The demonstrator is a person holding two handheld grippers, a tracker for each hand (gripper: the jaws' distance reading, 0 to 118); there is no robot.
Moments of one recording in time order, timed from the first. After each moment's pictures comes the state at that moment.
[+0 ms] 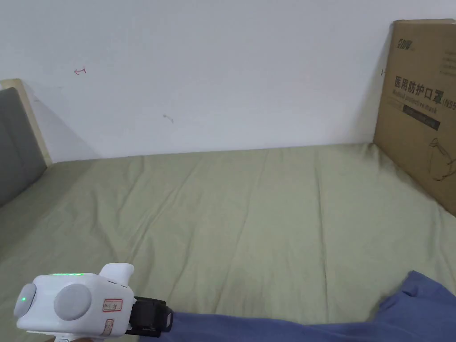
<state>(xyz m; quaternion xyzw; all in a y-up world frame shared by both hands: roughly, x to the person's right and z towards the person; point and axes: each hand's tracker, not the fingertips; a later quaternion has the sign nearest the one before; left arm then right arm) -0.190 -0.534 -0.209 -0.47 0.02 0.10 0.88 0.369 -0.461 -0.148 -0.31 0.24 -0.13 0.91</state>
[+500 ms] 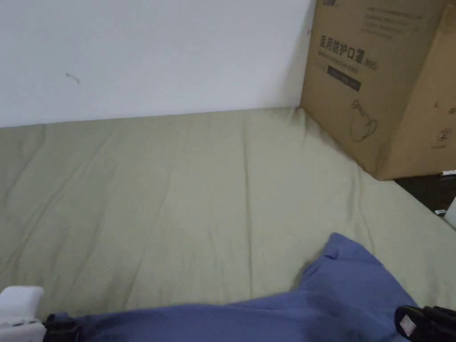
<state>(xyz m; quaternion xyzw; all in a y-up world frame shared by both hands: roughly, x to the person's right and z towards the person) -0.153 -0.584 -0.211 -0.45 0.06 -0.02 0.89 0.403 -0.496 -0.213 -0.34 0.20 -0.09 0.91</state>
